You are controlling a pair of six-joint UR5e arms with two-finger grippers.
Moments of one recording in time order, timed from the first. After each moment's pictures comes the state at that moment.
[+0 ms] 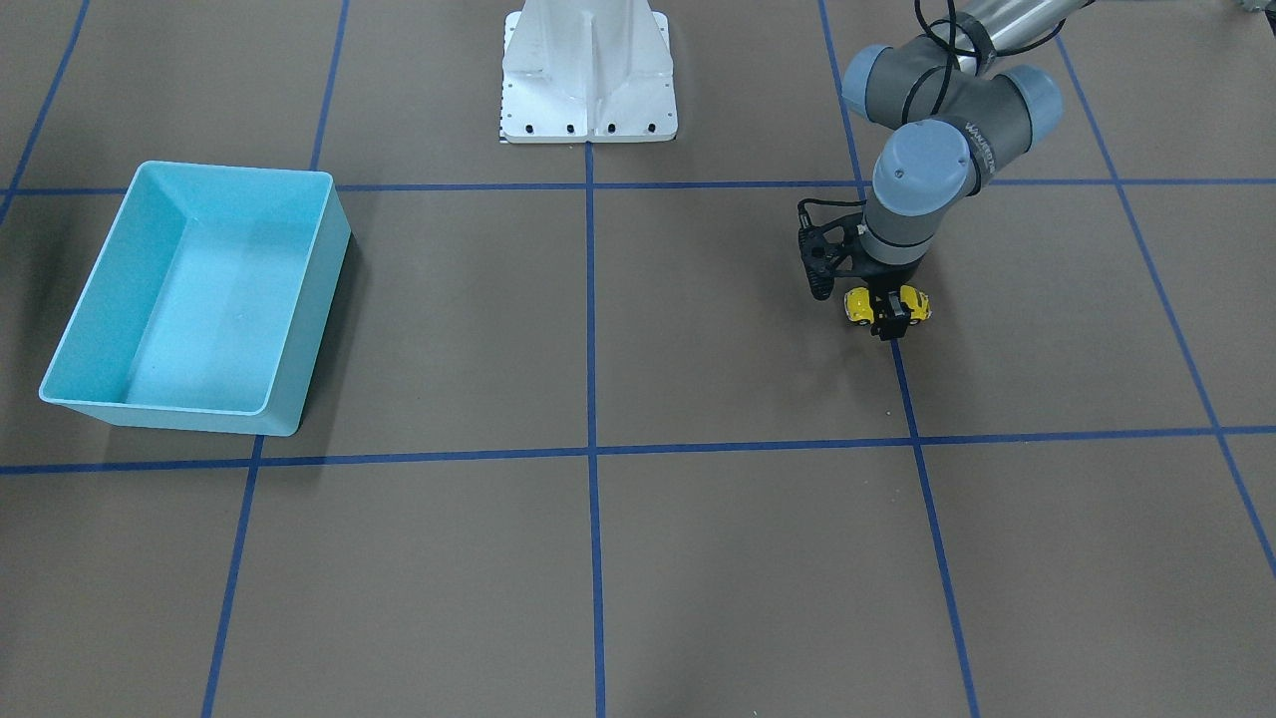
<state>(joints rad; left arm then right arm) -0.65 -1.89 -1.76 -1.53 -1.98 0.48 1.42 -1.49 1.59 -1.57 2.27 0.21</state>
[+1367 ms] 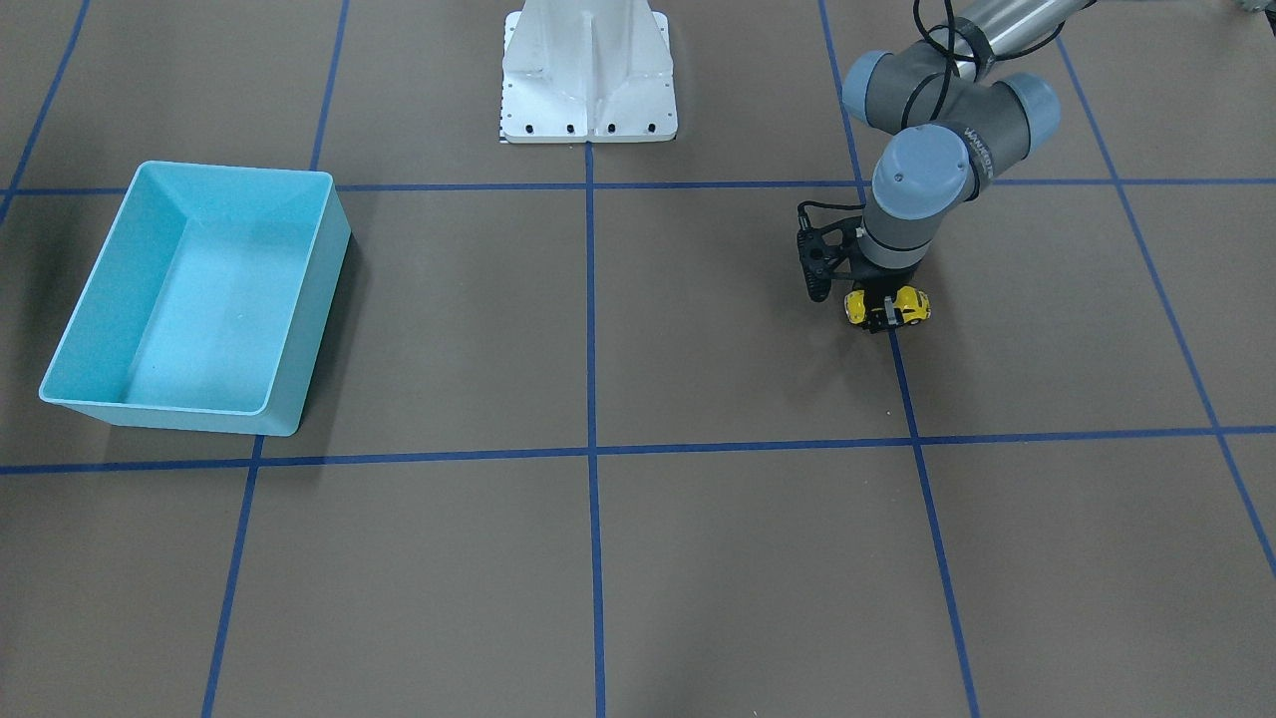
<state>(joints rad) -0.65 -1.89 -1.74 -1.57 -1.98 0.50 1.42 -1.49 1.59 -1.57 2.27 0.11</state>
